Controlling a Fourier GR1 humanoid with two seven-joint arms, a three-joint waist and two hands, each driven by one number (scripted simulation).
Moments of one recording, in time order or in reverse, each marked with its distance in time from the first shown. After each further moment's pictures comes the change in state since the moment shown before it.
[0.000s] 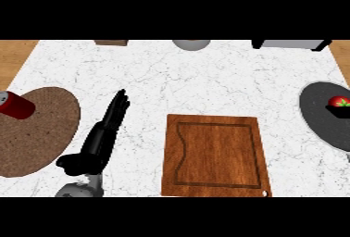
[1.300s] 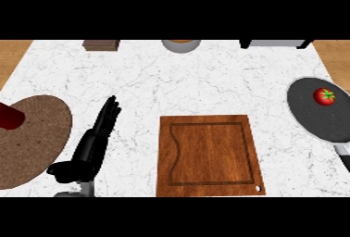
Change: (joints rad) left arm 0.065 0.017 0.030 -0.013 -0.002 -0.005 -0.022; right arm 0.149 -0.097 -0.320 0.071 -0.452 0.521 -0.539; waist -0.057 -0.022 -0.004
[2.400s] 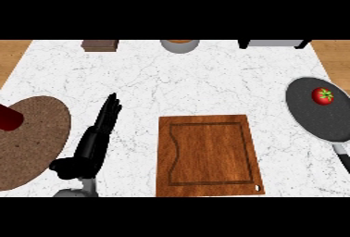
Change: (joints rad) left arm -0.021 -0.027 0.018 0.005 -0.021 -0.003 0.013; right arm 0.328 0.092 0.175 -0.290 -0.165 0.087 -0.076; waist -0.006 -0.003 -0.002
